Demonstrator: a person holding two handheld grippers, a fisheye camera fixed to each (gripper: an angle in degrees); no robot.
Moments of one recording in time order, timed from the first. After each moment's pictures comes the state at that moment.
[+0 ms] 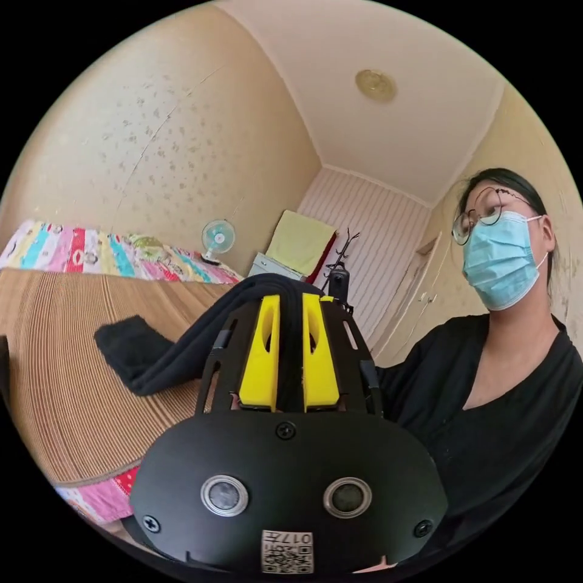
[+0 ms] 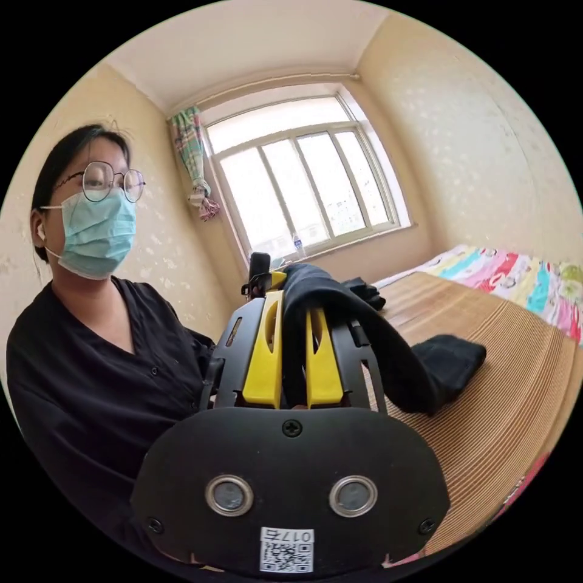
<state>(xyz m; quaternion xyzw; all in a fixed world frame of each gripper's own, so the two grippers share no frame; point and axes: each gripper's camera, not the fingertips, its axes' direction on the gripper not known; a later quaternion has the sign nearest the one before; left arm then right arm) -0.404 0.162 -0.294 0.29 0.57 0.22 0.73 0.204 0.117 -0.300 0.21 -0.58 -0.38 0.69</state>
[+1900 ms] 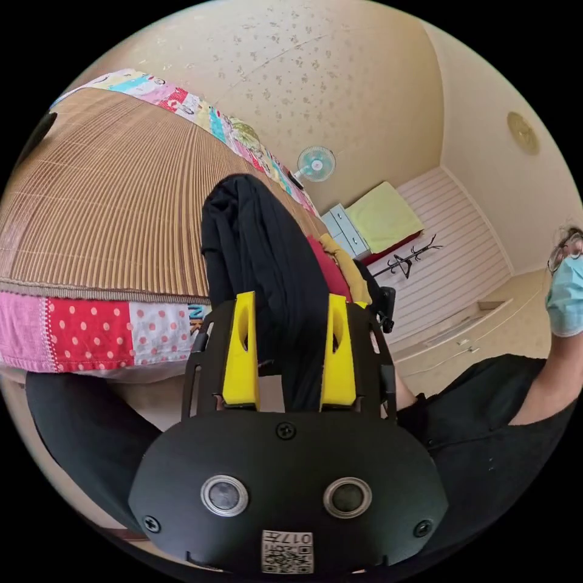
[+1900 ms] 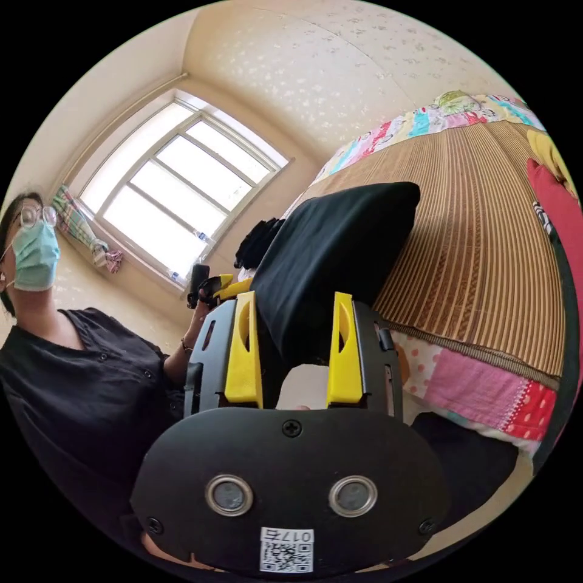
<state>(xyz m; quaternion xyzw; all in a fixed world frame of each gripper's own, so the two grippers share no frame) -0.298 0.121 -0.062 0.02 0.49 0.01 0.87 0.229 0.093 -0.019 -0.01 -0.50 -0.12 0.86</state>
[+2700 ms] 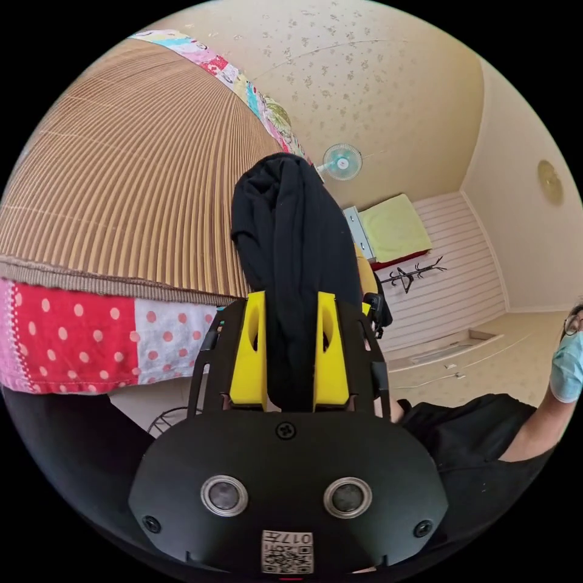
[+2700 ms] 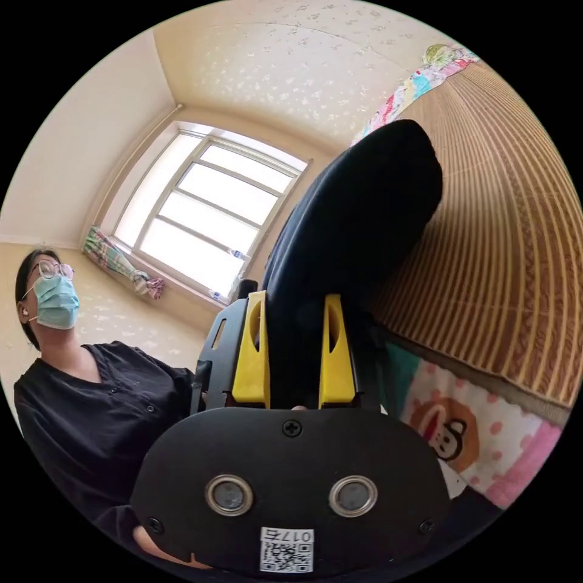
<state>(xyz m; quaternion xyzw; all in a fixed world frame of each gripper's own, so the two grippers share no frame) -0.260 0.109 -0.010 -0.02 0.52 -0.06 0.85 0.185 0.061 0.057 -0.02 -0.66 -0.10 0.75</state>
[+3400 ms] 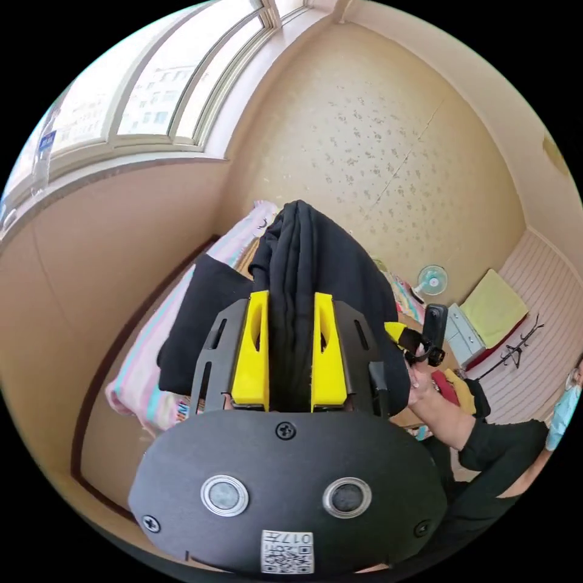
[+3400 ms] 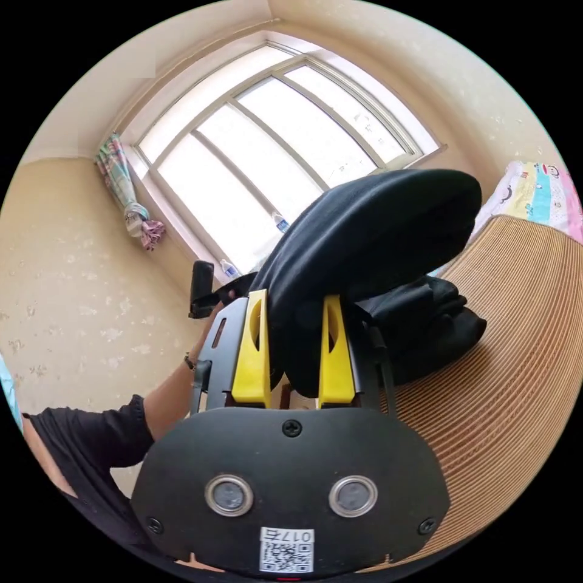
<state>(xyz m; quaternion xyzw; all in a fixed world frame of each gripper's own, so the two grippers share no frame) -0.651 -0.025 -0.194 0.17 0.15 -0.13 0.97 -0.392 -0.108 -0.063 -0.02 -0.62 -0.31 0.72</state>
